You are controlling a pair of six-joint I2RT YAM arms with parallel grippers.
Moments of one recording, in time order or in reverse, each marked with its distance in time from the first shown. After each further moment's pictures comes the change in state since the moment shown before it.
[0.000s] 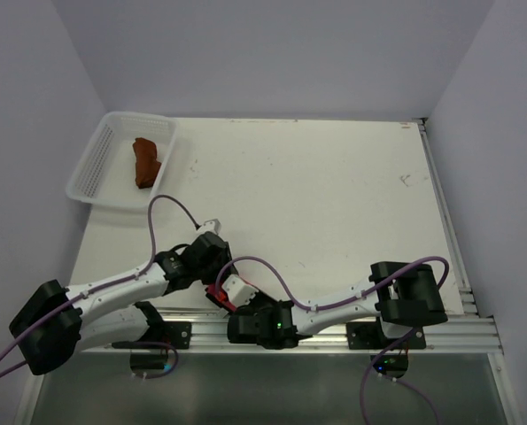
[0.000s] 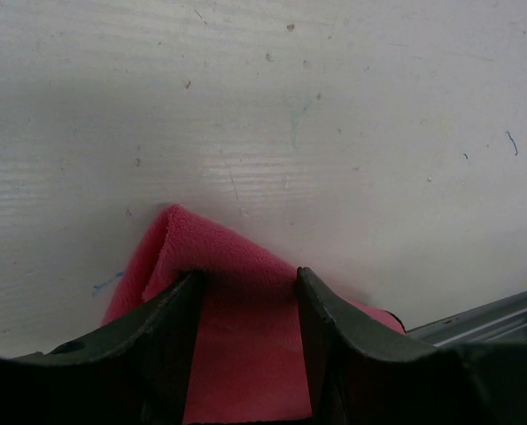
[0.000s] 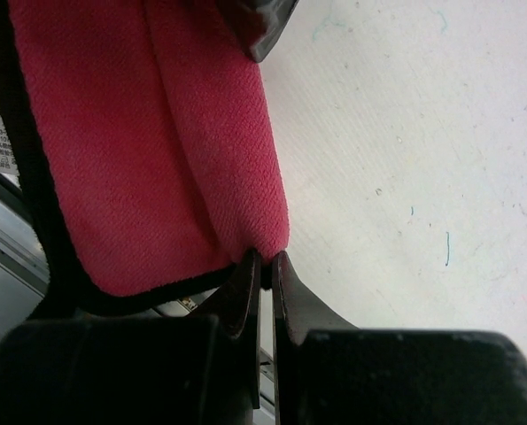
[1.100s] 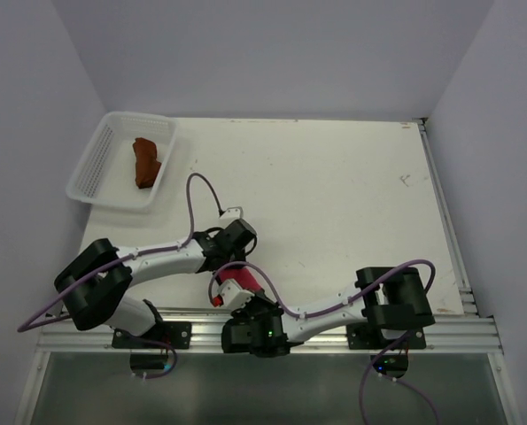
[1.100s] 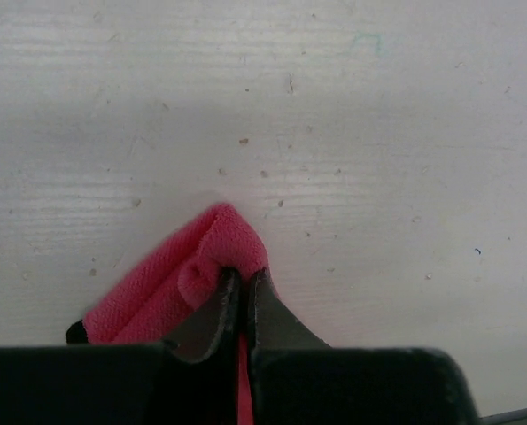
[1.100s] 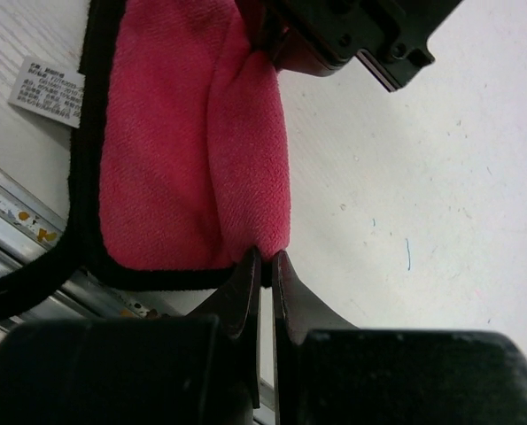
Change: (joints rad) left arm -0.063 0.382 0.249 -0.011 -0.196 0.034; right arm 0.048 0.080 0.059 -0.043 0.177 0.042
